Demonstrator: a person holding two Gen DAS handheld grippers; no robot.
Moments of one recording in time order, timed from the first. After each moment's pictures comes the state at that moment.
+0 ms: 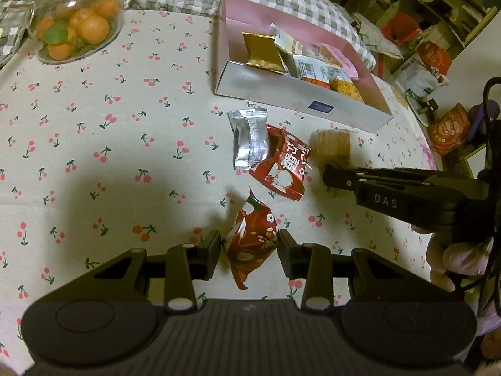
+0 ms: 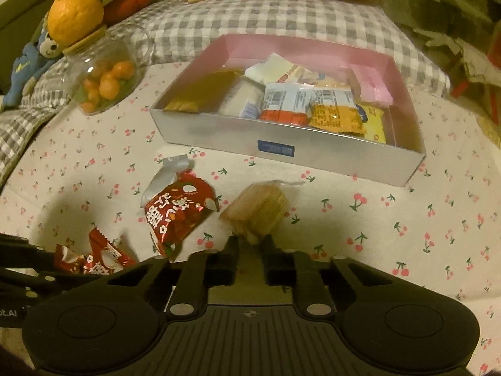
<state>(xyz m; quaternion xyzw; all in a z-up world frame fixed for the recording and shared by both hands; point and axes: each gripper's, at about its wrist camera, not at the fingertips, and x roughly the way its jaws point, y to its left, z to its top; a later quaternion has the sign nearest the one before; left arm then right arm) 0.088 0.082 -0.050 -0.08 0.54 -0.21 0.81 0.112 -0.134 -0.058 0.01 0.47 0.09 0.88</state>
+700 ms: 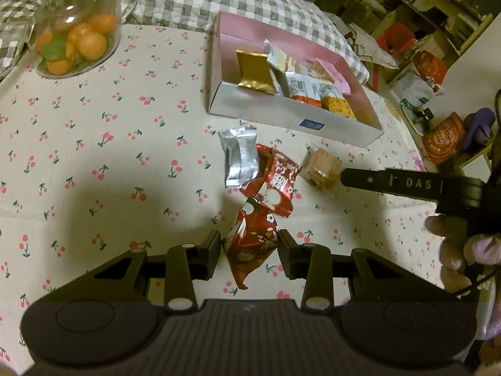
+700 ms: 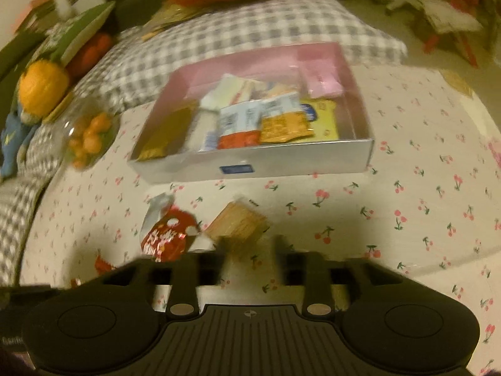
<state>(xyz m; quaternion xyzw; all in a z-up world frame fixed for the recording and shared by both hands) 0.092 0.079 -0.036 -0.09 0.52 -0.22 0.82 0.112 -0.178 -0.036 0.14 0.47 0.04 0.87</state>
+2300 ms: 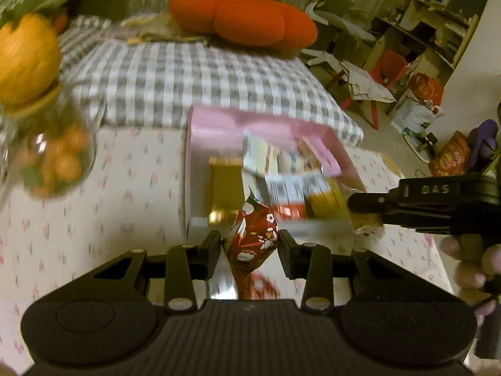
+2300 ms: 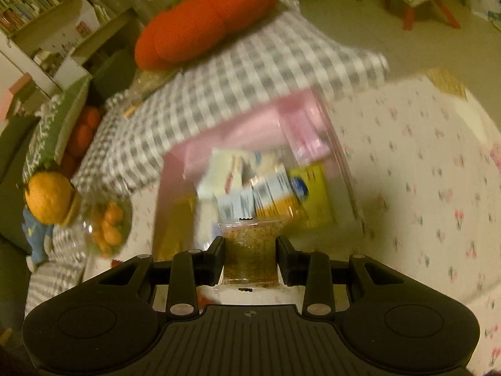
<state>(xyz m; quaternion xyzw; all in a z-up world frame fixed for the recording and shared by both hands) 0.160 0.033 0.017 -0.04 0.43 -0.21 0.88 0.166 -0.222 0.012 0.26 0.44 0.03 0.86</state>
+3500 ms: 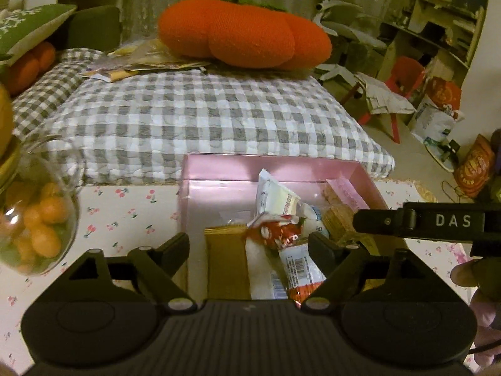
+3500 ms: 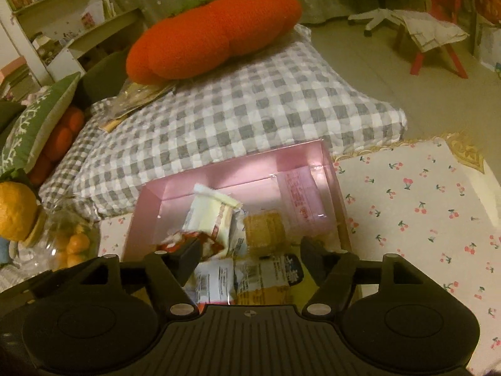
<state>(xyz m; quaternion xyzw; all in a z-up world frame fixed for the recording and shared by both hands) 0.215 0.002 0.010 -0.01 0.39 -0.18 0.90 0.224 -0.221 0.004 0.18 0.41 0.02 0.89</state>
